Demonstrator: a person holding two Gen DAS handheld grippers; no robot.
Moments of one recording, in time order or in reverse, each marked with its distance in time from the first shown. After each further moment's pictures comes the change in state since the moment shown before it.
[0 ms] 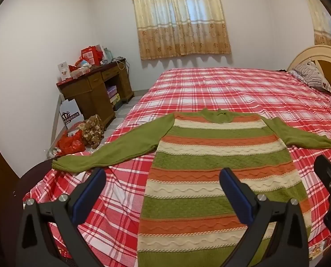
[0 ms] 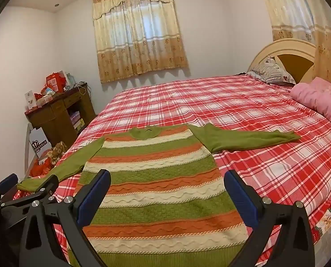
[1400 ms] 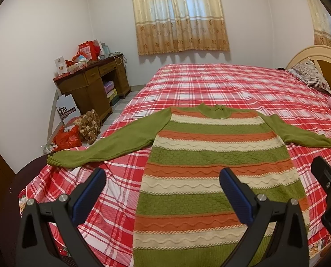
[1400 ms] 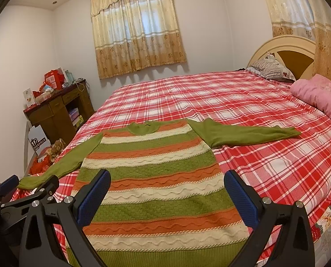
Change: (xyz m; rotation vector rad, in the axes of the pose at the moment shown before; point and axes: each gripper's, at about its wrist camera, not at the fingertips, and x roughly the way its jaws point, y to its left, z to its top) left arm 0.007 -0.005 -0.005 -0.006 0.031 -0.019; right arm 0.006 -0.001 -0.005 0.006 0.025 -0.014
